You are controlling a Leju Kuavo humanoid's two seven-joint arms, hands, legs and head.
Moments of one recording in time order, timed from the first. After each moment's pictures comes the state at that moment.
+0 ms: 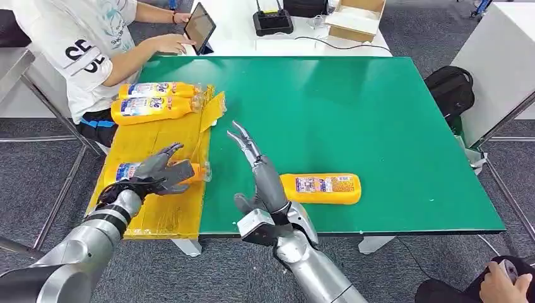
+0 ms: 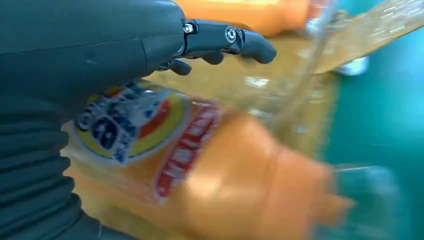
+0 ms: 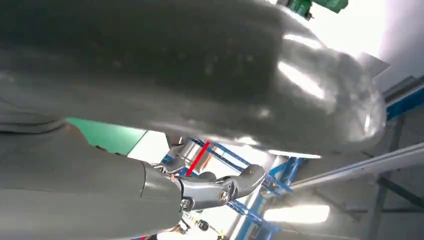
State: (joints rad) left arm -0.76 -0.02 0.05 -0.35 -1.19 -0.01 -0.48; right arm -0.32 0.23 0.53 -1.21 0.31 -0.30 -0.58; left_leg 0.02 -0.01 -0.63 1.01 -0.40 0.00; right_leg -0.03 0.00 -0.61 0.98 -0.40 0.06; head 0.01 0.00
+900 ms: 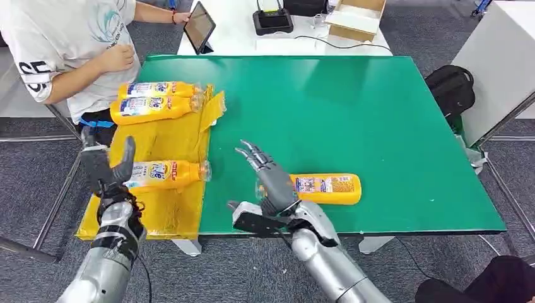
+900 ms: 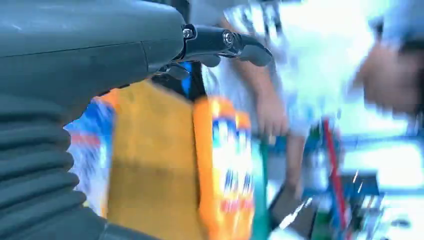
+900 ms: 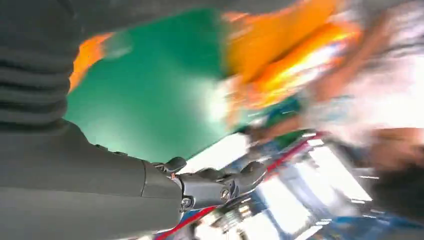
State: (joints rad) left arm -0.46 -0.14 0.15 -0.90 -0.16 0.53 -0.70; right arm -0.36 0.10 0.50 -1.11 0.62 -0.28 -0.29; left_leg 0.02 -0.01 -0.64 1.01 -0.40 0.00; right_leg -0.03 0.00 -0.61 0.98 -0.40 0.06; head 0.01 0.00
